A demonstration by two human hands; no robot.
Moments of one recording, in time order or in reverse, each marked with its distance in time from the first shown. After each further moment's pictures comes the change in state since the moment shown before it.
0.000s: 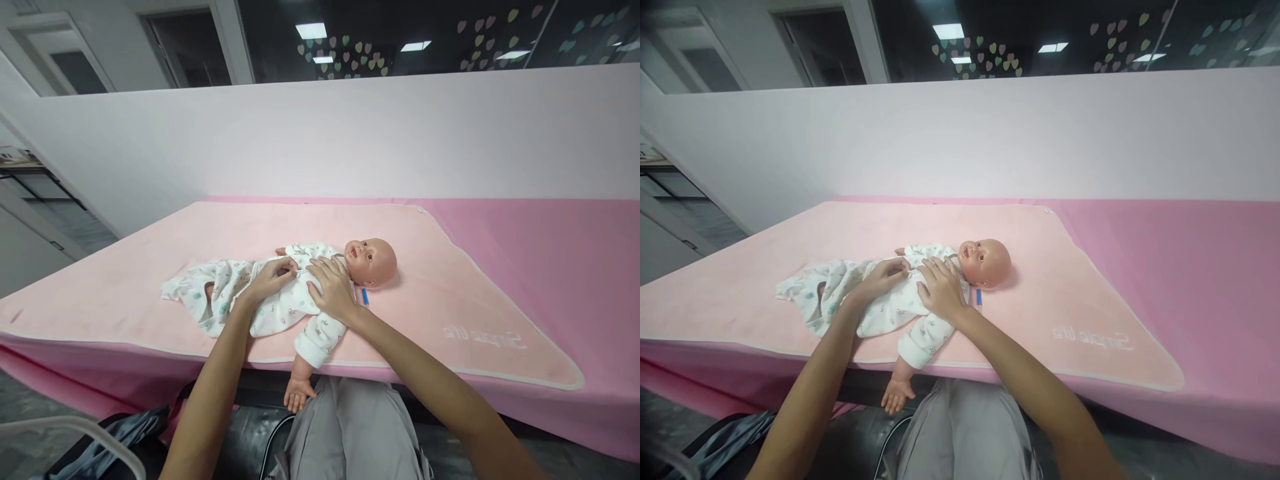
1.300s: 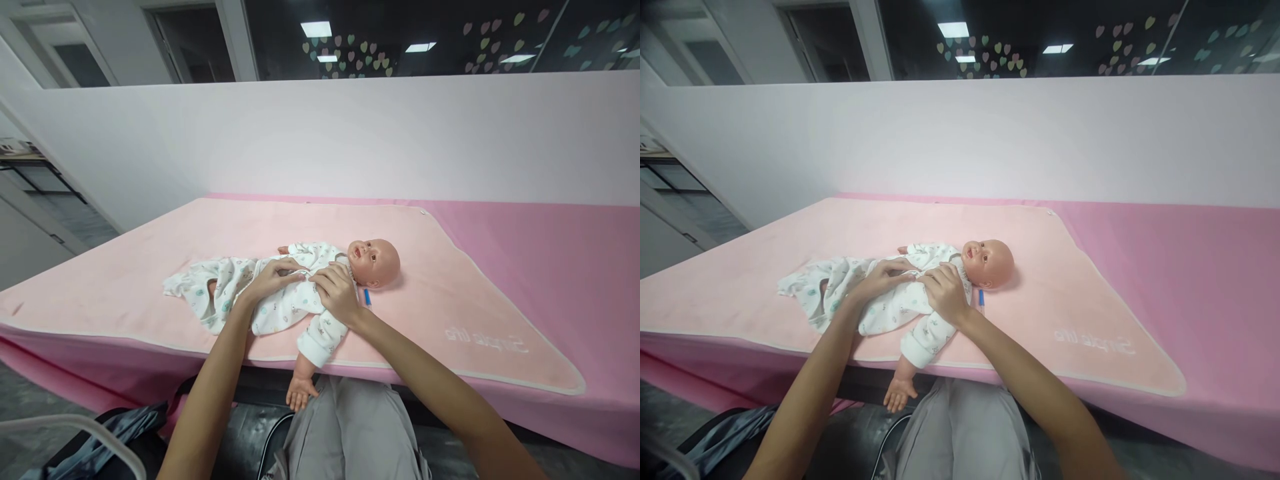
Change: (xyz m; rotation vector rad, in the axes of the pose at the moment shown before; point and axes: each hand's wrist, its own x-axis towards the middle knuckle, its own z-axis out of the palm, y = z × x) left_hand -0.004 0.002 -0.001 -0.044 0.004 0.025; right_hand -0.005 0.005 0.004 0.061 0.153 -0.139
